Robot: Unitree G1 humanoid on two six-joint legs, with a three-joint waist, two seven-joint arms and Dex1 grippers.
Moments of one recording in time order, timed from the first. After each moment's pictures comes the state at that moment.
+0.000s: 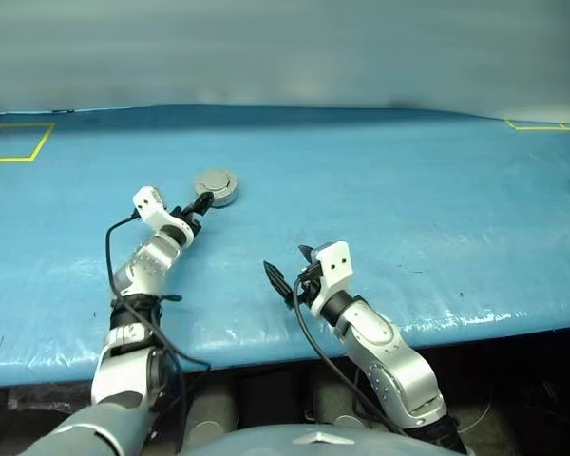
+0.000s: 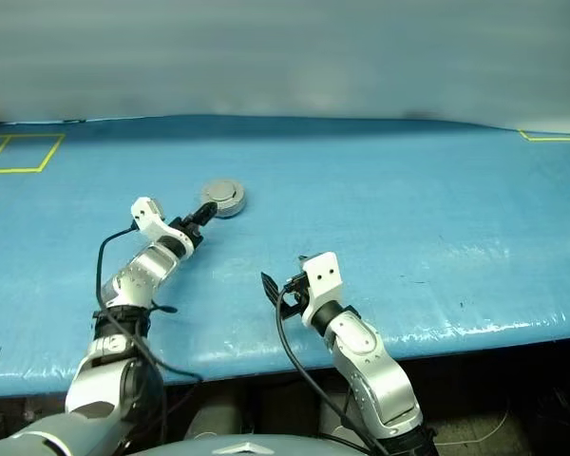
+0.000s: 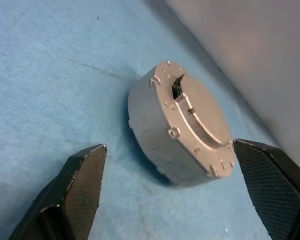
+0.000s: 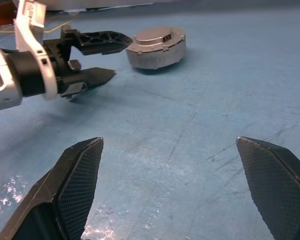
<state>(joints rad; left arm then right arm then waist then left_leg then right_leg) -0.46 0.21 0.32 0.41 -0.63 0.51 -0.27 0.06 -0.12 0.32 -0.39 0.22 0.44 0.20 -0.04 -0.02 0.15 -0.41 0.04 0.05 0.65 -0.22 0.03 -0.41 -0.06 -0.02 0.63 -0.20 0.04</state>
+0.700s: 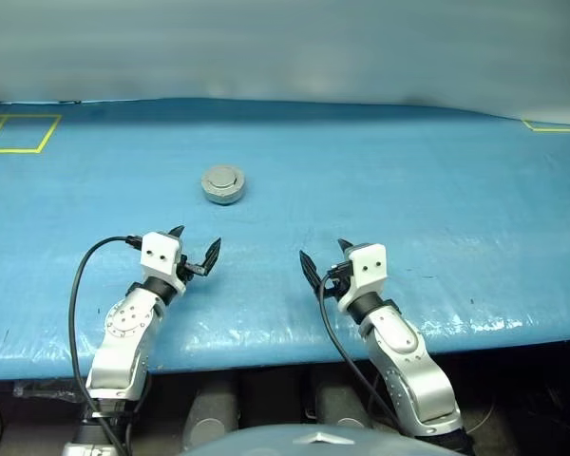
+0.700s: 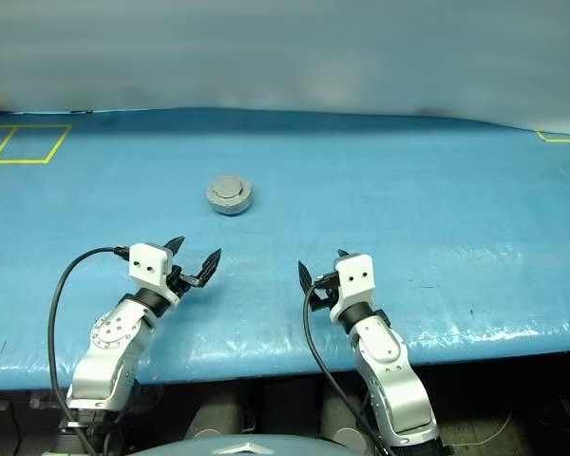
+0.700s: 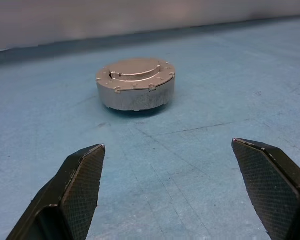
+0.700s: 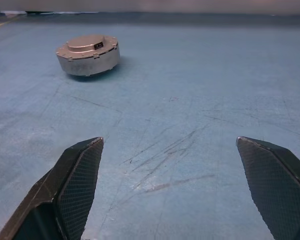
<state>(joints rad) 0.05 0.27 0.04 -0.14 -0.18 0.11 -0.33 0.15 -0.11 0.20 -0.40 0.13 0.31 0.16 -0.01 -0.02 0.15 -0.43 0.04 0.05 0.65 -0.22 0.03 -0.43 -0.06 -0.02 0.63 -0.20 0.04</state>
